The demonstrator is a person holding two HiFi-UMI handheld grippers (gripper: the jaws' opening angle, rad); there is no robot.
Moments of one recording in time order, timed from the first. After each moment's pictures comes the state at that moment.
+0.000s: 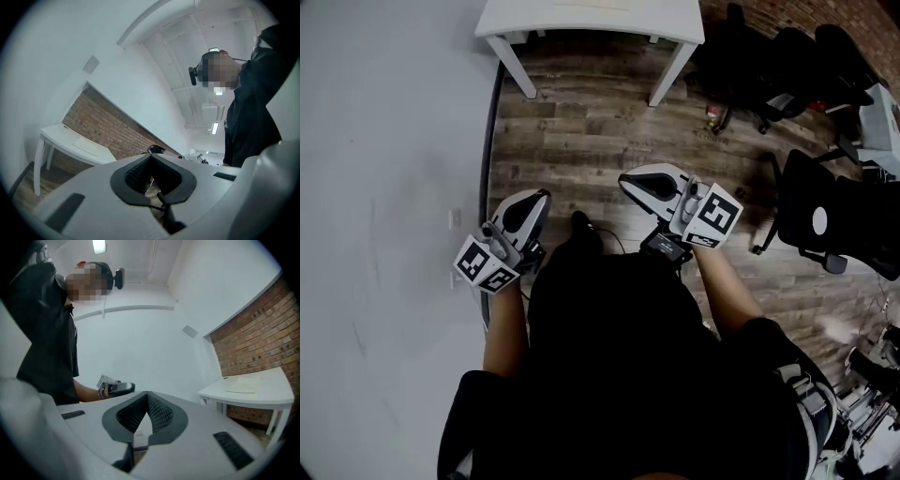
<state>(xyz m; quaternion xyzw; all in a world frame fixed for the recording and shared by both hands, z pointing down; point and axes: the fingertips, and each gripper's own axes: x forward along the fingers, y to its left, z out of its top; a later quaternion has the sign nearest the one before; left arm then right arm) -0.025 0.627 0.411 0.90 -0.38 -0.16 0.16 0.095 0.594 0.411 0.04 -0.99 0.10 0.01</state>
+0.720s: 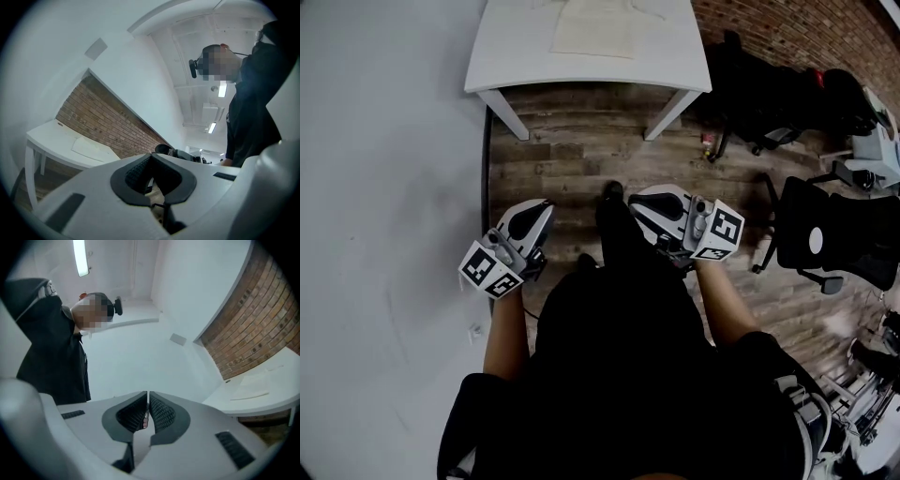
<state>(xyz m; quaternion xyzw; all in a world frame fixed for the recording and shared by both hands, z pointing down) -0.102 0.438 0.439 0.91 -0.33 -0.15 0.17 0.033 0.434 0.403 0.05 -0.98 0.16 -0.09</state>
